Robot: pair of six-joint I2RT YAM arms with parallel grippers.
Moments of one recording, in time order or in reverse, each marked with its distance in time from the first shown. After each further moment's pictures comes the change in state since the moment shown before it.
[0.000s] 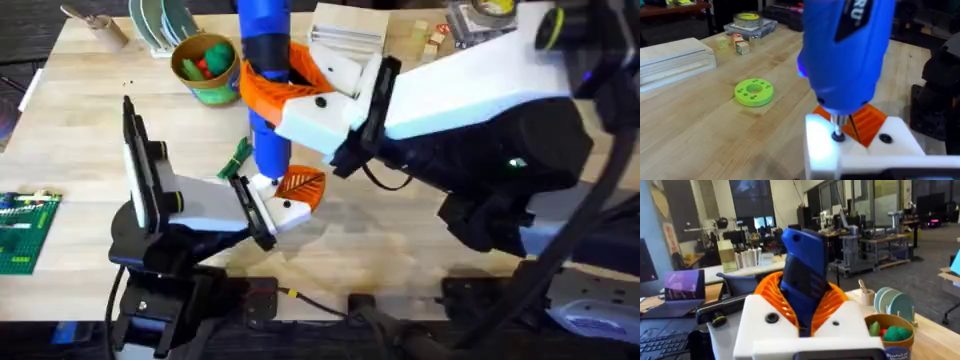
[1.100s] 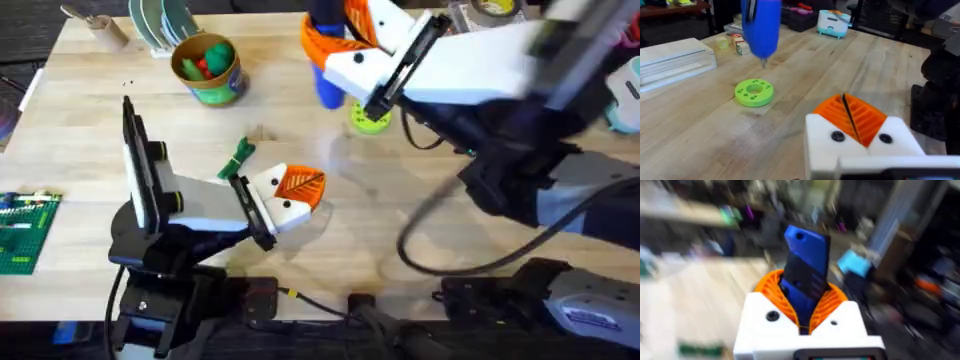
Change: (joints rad) left arm 0.000 0.000 0.000 0.000 -0.001 0.000; right arm -0.250 -0.010 0.005 -0.113 -0.021 -0.426
